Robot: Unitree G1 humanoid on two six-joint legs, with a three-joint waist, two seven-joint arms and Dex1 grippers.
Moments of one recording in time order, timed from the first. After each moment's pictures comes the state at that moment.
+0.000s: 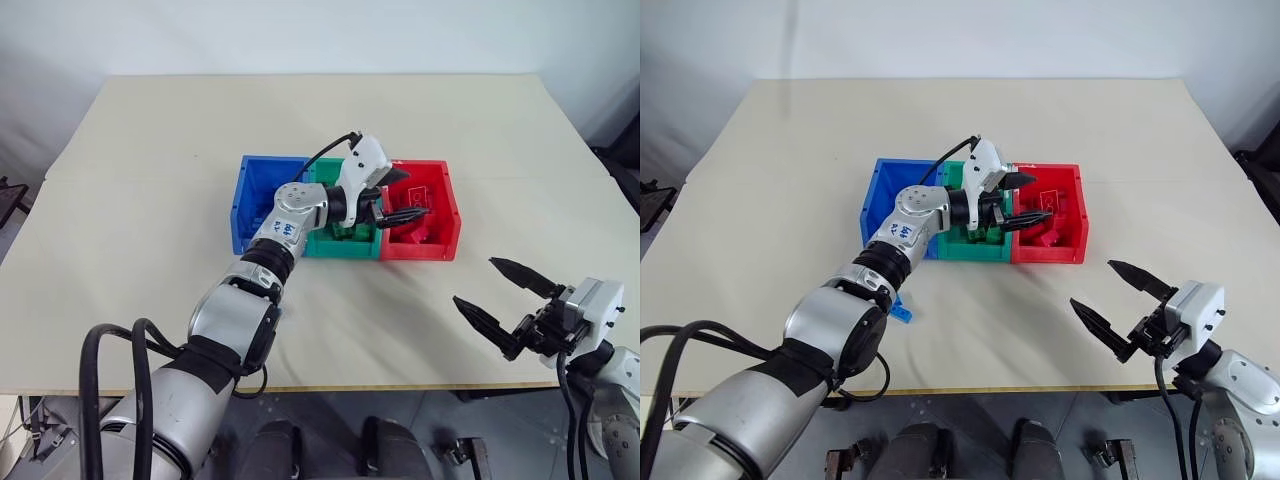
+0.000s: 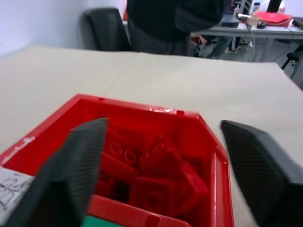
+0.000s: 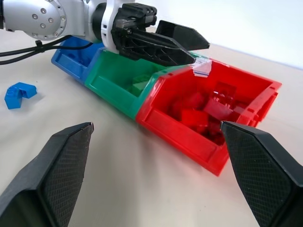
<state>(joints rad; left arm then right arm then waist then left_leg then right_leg) -1.28 0.01 -0.06 1.19 -0.11 -0.21 -0.91 0.19 -0.59 -0.39 -0.38 0.60 0.06 0.88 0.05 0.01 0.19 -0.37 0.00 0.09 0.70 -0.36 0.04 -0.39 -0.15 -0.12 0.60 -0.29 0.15</state>
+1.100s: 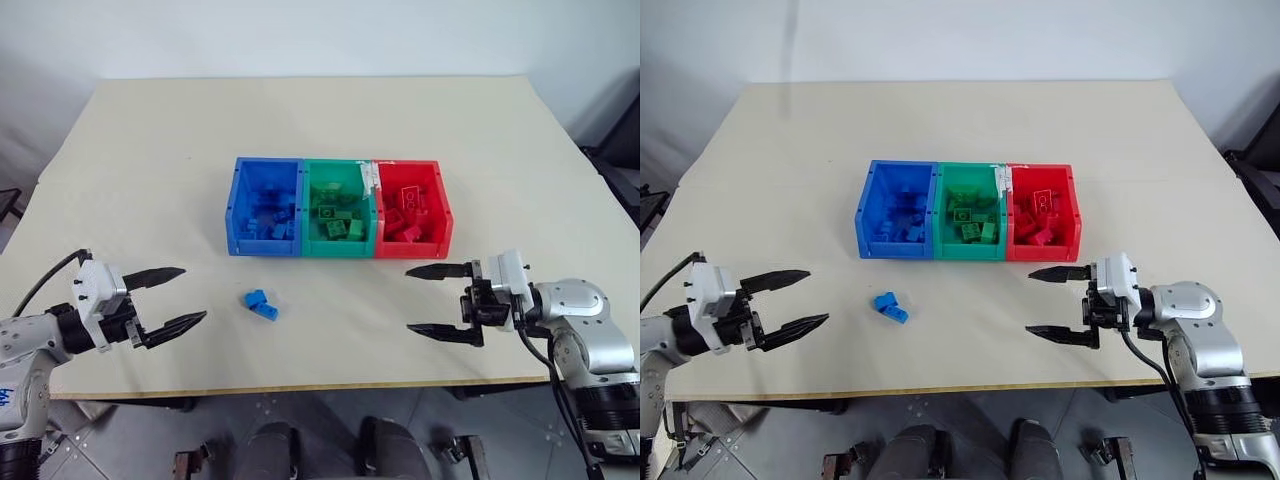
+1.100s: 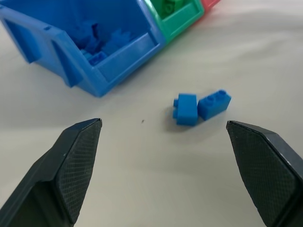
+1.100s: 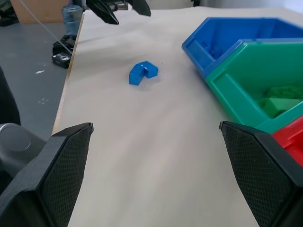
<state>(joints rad) 0.03 0.77 0.42 -0.12 -0.47 0.19 -1.14 -0.28 -0.71 -0.05 0.02 0.53 0.04 1.42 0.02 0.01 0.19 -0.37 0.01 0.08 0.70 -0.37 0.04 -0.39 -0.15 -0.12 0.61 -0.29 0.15</state>
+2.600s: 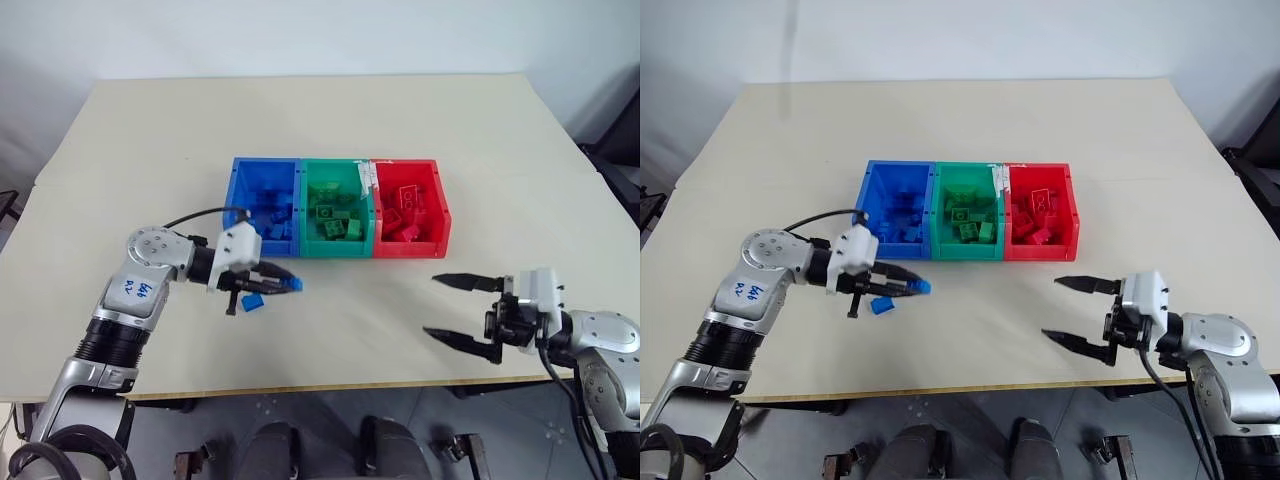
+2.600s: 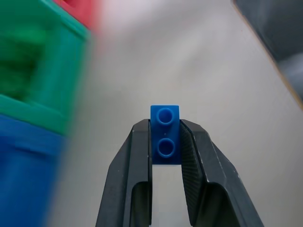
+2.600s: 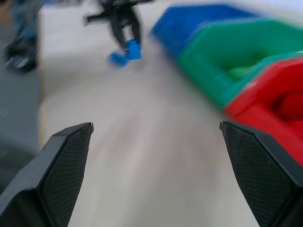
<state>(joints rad) -0.62 0.63 -0.05 0.12 -0.32 0.25 -1.23 -0.05 -0.69 -0.26 -0.19 0.65 0.13 1.16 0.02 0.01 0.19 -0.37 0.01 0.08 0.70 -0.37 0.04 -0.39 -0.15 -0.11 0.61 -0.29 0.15</state>
